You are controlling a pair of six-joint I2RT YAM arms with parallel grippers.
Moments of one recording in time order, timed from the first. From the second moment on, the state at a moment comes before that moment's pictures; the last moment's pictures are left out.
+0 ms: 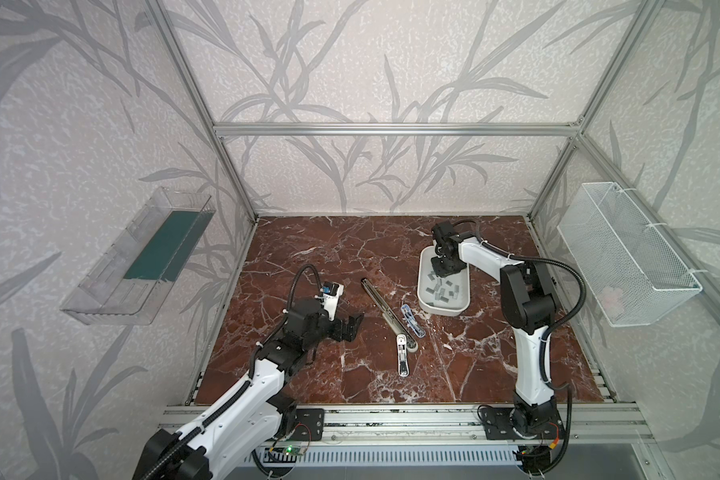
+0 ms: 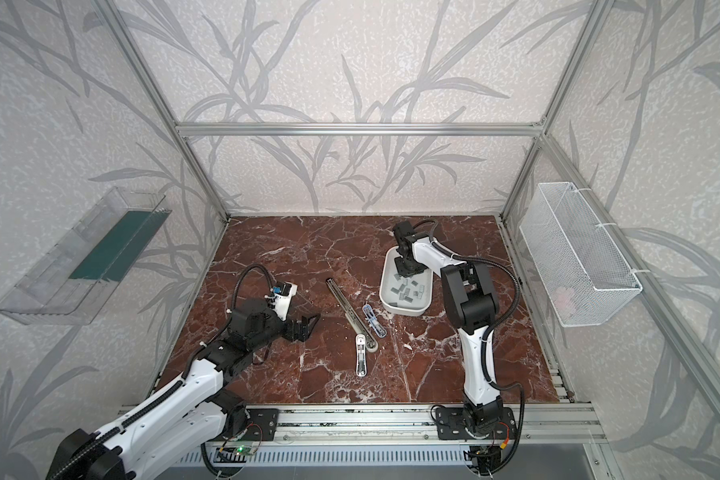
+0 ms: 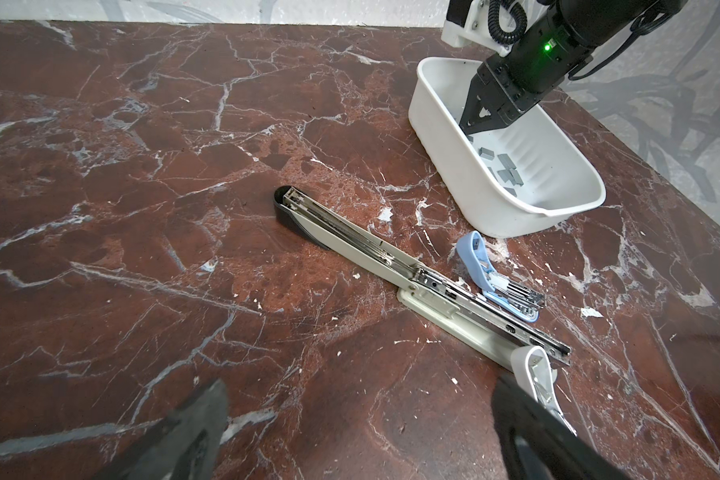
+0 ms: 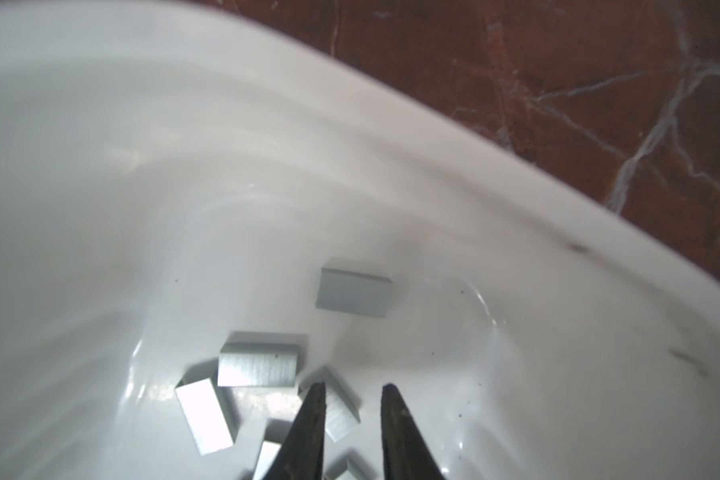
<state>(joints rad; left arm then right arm) -0.41 0.86 0.36 -0.02 0.20 -0.16 0.35 2.16 1.64 -0.75 0.17 0.08</state>
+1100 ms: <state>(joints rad) -0.41 0.86 0.36 -0.02 0.20 -0.16 0.32 2.18 1.65 -0.75 0.11 0.08</state>
